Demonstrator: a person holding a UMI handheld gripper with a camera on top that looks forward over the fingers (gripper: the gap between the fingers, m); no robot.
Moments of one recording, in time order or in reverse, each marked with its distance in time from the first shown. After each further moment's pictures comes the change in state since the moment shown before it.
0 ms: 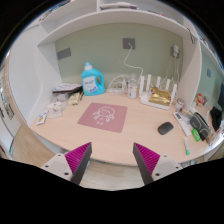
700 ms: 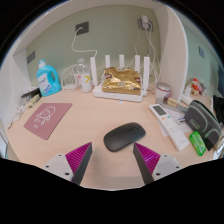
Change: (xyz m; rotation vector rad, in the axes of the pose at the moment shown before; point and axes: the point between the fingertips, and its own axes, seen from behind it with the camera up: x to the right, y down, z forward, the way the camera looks) arm 0.263 0.025 0.197 0.052 0.062 0.068
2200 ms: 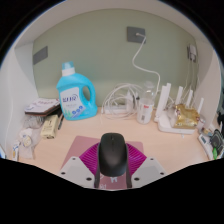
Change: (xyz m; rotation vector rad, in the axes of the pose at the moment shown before) arm -0.294 -0.141 0.078 0.091 0.048 -0.011
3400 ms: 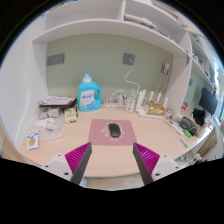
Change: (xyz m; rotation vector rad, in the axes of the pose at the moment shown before) arm -0.098 0.057 -0.267 0.021 0.229 0.004
